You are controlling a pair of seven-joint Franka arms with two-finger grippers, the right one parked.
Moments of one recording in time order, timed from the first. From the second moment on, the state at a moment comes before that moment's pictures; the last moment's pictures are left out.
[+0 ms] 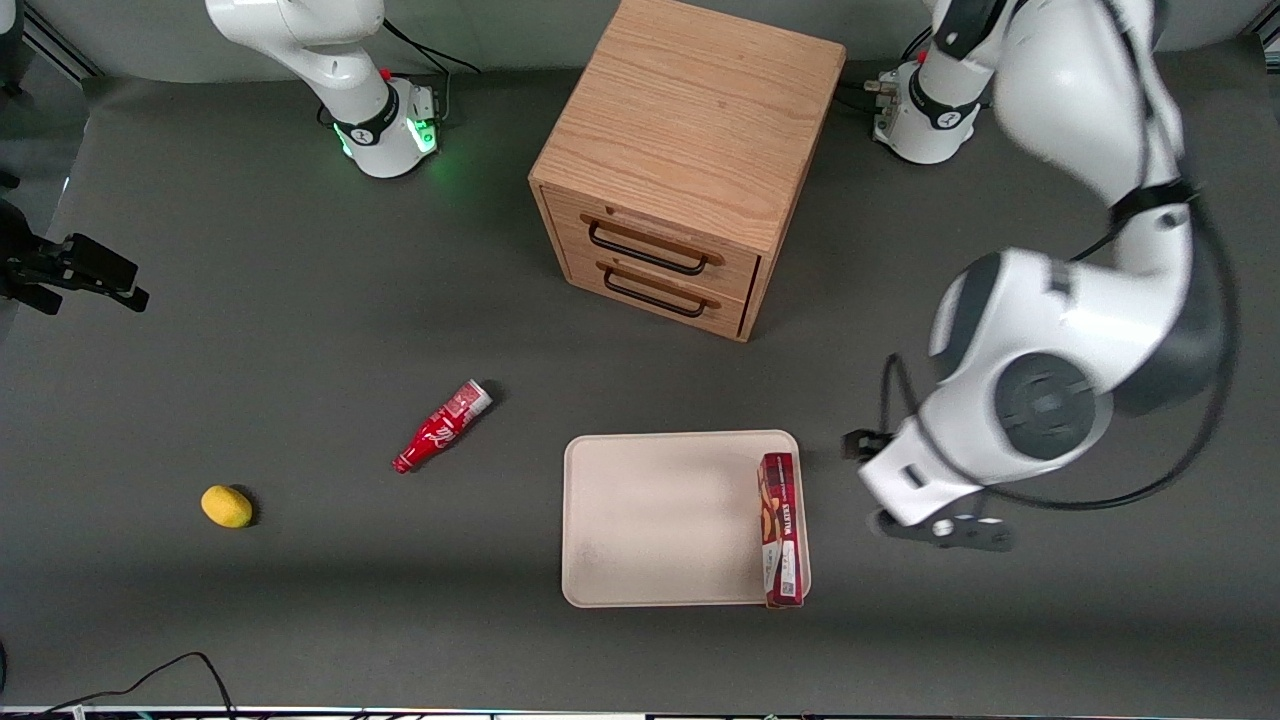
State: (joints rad) arm -0.29 0.70 -0.01 -0.89 0.04 1.49 -0.15
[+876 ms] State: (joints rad) arm 0.05 0.03 0.00 -1.58 0.04 1.45 0.09
